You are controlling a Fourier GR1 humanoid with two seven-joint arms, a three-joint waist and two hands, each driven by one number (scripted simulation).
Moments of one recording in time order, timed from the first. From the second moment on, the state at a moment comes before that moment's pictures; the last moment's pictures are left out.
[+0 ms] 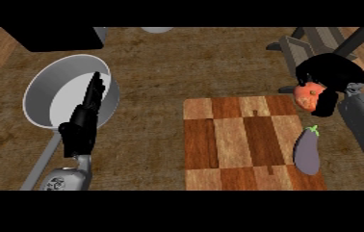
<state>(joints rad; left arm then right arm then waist) -0.11 0.10 -0.09 -1.55 -0.12 0.24 0.05 -0.62 -0.59 0.17 -1.03 1.07 0.42 -0.14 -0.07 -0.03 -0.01</state>
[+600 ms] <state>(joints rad) -0.09 0.09 -0.10 -1.55 -0.11 0.23 0.04 -0.90 -0.56 -0.06 -1.43 1.04 0.82 0.49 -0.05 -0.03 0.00</state>
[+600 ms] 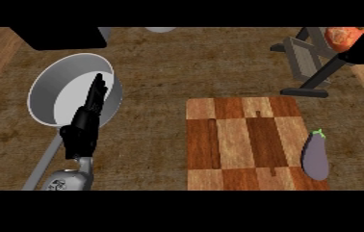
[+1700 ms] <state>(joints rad) -0.13 0.07 -0.12 -1.56 -0.13 0.21 0.04 -1.51 -0.60 -0.38 -1.23 0.98 1.04 0.82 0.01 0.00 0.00</state>
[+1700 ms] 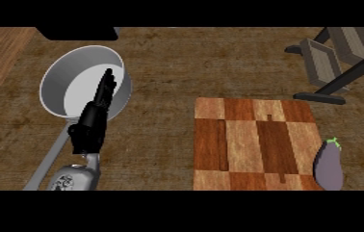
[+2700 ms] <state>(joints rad) -0.18 0.07 -0.10 -1.55 -0.13 0.19 0.06 -1.44 -0.79 -0.32 -0.75 1.07 0.59 0.54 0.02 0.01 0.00</state>
